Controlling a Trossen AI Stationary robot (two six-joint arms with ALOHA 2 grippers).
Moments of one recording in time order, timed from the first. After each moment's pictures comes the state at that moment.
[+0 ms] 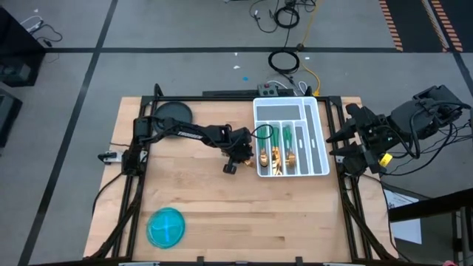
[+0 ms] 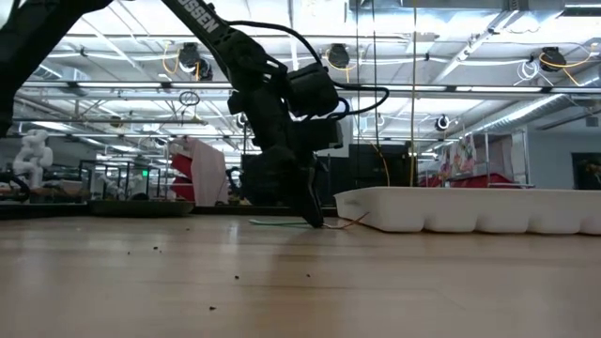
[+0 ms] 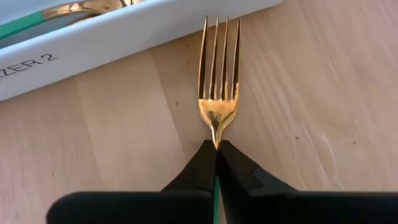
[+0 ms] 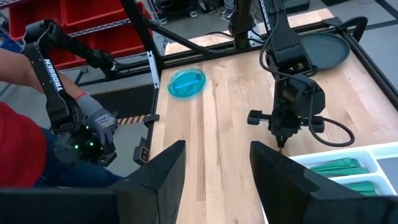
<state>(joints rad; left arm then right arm) 0.17 2.11 1.31 -0.37 0.24 0.48 0.48 1.16 2.00 -1.40 0.26 0.52</state>
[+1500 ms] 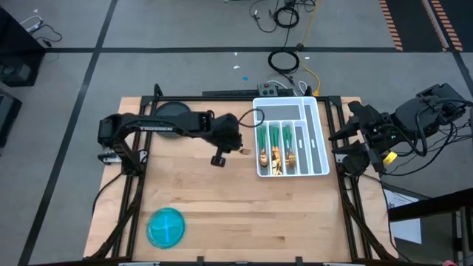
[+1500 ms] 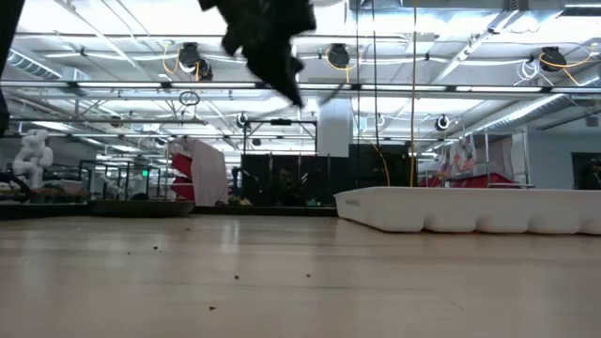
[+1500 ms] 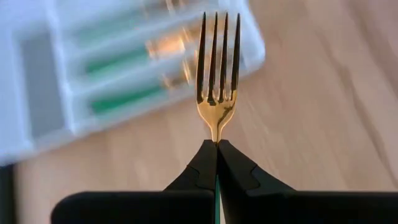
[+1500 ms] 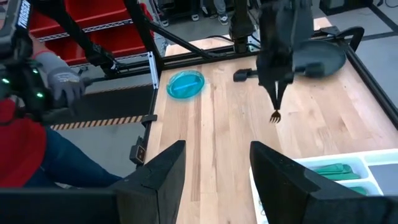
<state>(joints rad) 0.13 1.71 1.44 -0.73 0.10 0.46 0.48 1.14 2.00 -1.40 0.26 0.48</state>
